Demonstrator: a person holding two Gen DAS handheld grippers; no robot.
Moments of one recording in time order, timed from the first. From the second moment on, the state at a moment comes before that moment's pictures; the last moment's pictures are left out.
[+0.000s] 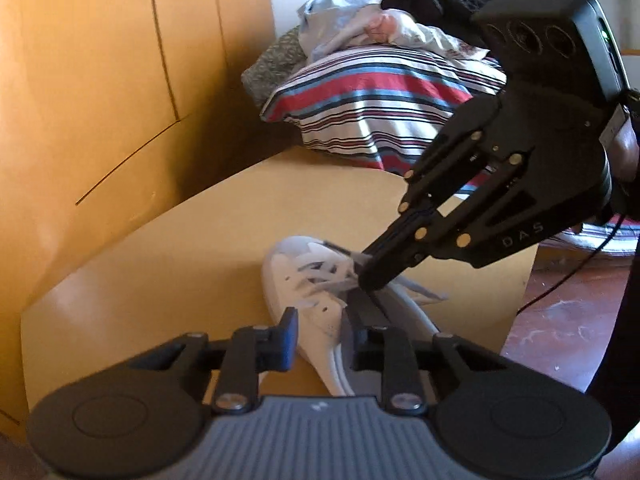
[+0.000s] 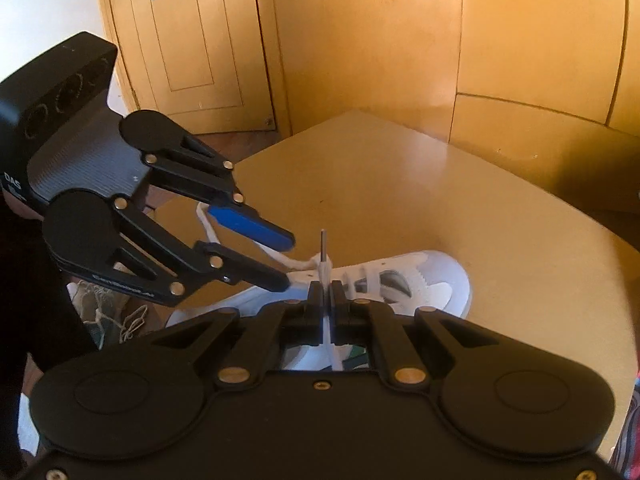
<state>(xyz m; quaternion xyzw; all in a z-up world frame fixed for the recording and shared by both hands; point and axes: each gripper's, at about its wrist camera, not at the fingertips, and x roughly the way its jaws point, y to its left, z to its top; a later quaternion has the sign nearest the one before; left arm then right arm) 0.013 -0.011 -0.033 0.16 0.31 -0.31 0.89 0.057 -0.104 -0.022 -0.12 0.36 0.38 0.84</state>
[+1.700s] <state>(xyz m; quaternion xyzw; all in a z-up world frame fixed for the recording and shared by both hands) 0.037 0.040 -0.060 -0.07 0.36 -0.28 0.88 0.086 -0.069 -0.045 -0.15 0.46 0.38 0.79</state>
